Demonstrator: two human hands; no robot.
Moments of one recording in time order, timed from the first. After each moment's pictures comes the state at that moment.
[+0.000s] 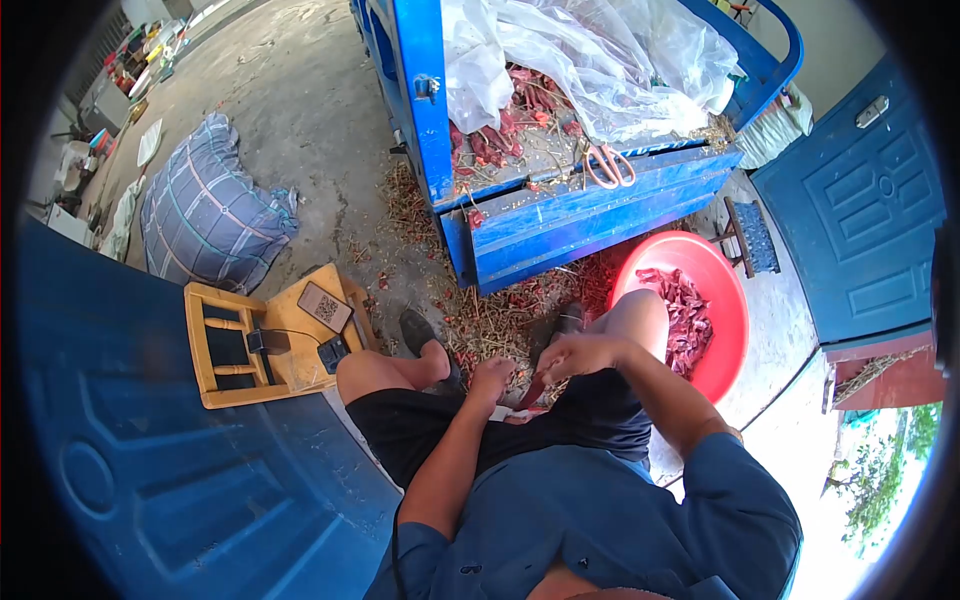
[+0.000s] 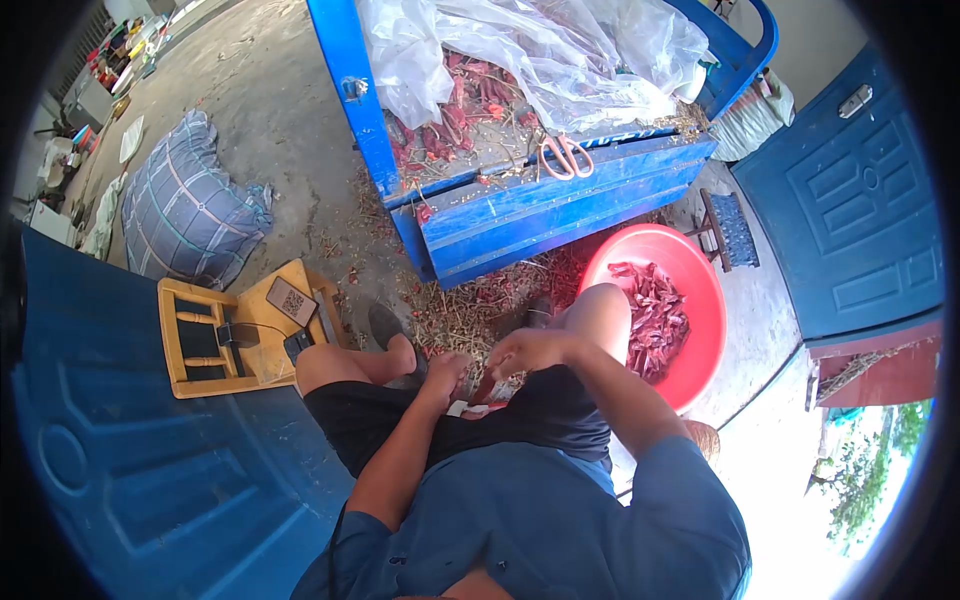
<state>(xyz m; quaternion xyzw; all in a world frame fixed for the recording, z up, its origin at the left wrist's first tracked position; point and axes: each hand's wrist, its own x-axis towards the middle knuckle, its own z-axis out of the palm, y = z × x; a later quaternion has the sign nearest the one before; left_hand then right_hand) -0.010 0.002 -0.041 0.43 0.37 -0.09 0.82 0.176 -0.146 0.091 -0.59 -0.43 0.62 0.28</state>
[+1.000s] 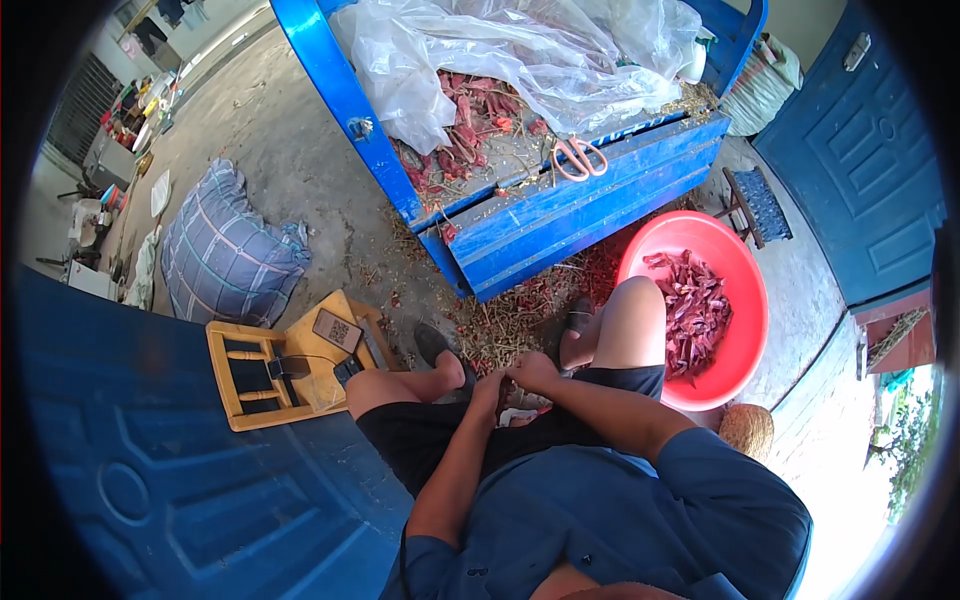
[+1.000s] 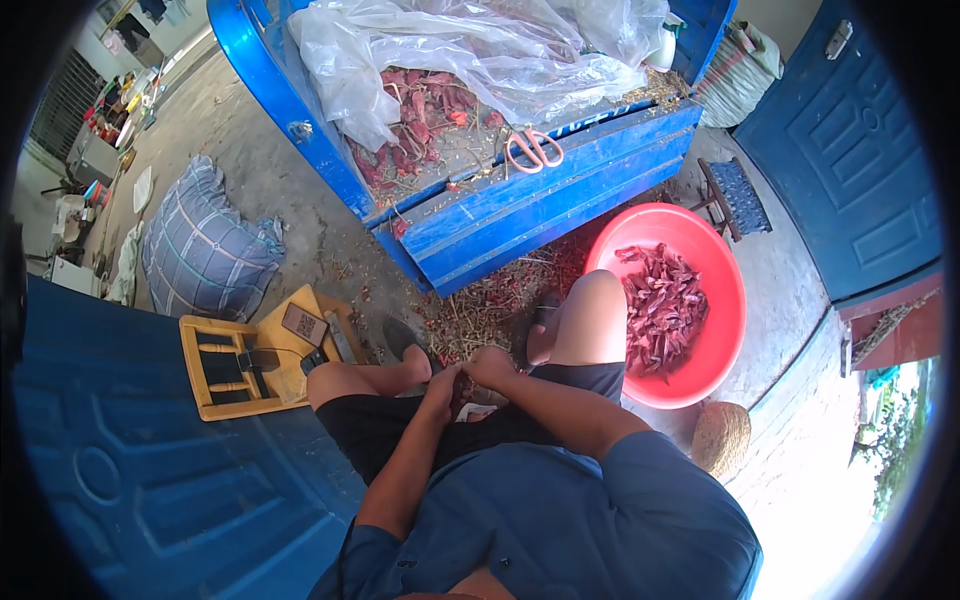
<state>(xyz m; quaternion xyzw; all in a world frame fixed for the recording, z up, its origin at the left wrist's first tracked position) -0.028 -0.008 -0.052 0.36 0.41 -0.10 0.83 0.091 -0.116 -0.025 -0.86 -0.24 0.37 0.27</state>
